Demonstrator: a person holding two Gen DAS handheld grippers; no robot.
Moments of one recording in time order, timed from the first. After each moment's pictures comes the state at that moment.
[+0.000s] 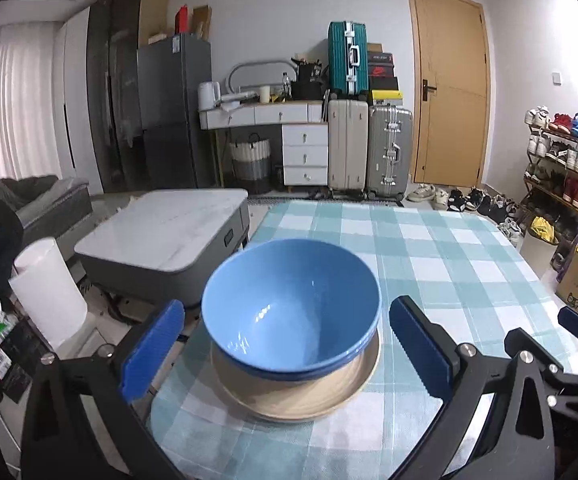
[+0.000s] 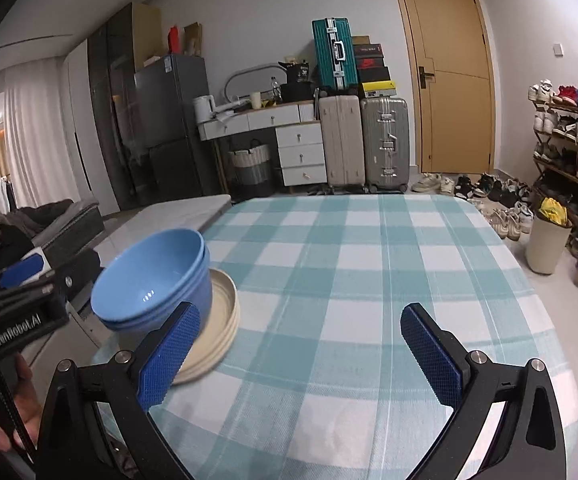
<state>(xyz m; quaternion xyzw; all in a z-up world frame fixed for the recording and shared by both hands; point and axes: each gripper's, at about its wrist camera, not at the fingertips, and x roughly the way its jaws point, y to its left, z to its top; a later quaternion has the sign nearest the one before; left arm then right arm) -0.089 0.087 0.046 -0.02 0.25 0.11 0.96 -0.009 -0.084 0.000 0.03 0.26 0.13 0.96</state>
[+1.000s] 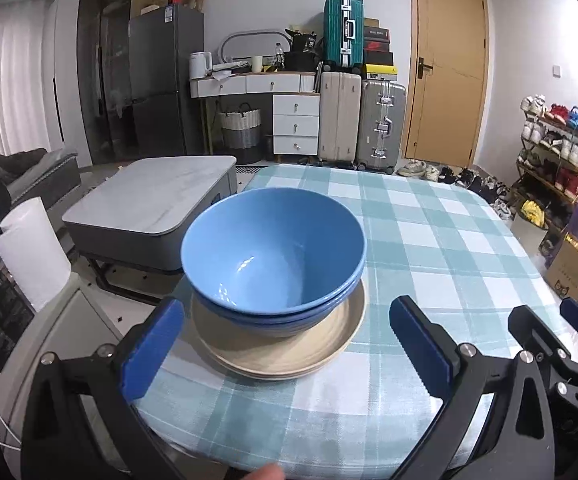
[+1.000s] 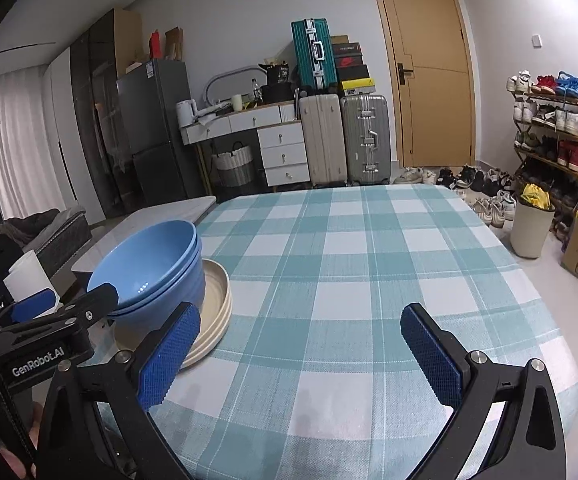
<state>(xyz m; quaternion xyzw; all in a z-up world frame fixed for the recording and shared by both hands) -0.099 0.073 0.023 -0.04 0.29 0.09 0.95 -0.037 -0.087 -0.011 0.04 0.26 0.10 0.96</state>
